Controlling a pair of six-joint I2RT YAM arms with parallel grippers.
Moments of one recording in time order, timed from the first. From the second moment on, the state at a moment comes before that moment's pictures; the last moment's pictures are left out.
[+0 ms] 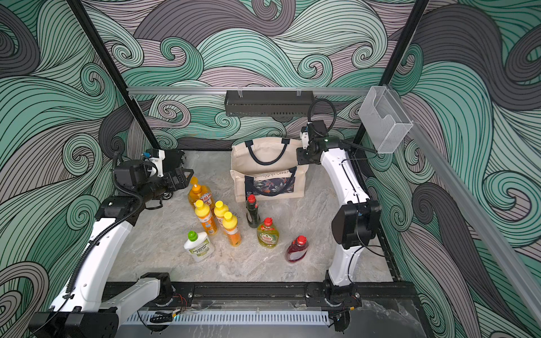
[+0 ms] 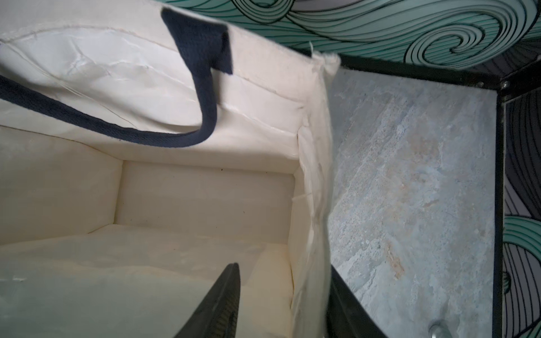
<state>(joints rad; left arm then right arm) -0.01 1.03 1.12 -0.58 0.31 -0.29 0.17 1.86 1.92 -1.01 -0.05 -0.04</state>
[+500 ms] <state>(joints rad) -0.01 1.03 1.11 -0.57 0.33 -0.30 0.07 1.70 1.79 -1.07 -0.02 -0.04</state>
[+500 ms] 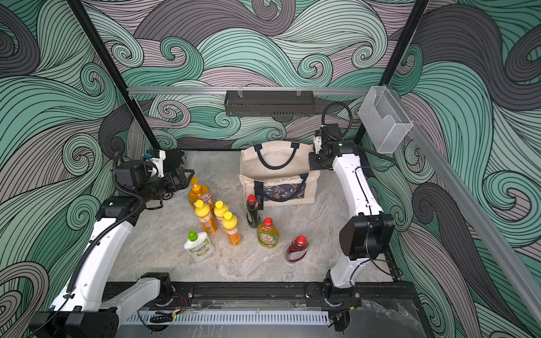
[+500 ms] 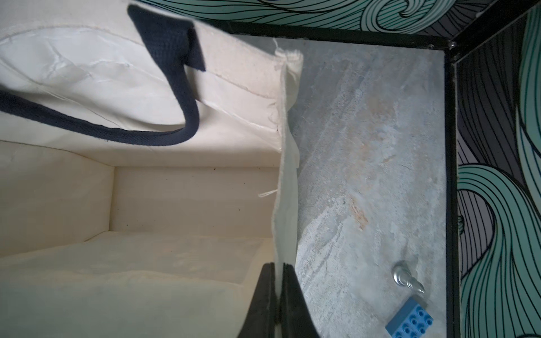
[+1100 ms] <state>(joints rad) -0.01 1.03 1.10 -0.55 0.37 -0.30 -0.02 1.56 1.61 -1.07 -0.01 -0.01</state>
